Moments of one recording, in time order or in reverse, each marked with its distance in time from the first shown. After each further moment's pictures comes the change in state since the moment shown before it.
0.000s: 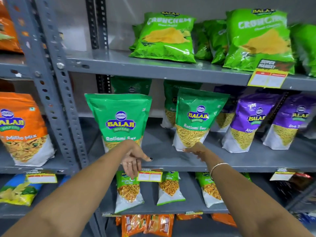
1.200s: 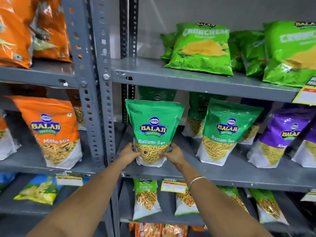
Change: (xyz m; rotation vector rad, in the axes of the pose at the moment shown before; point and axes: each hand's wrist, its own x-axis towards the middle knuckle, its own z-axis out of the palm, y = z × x) left_hand 0.041 -0.113 -0.063 -0.618 0.862 0.658; right_hand -0.015 -0.116 0.149 0.313 0.022 -0.283
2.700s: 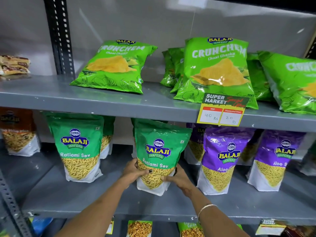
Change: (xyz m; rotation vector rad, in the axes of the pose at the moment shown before) left_hand 0.002 0.142 0.257 -0.086 -0.123 0.049; right_hand 0.082 0.127 -0.261 0.231 -0.134 -0.076
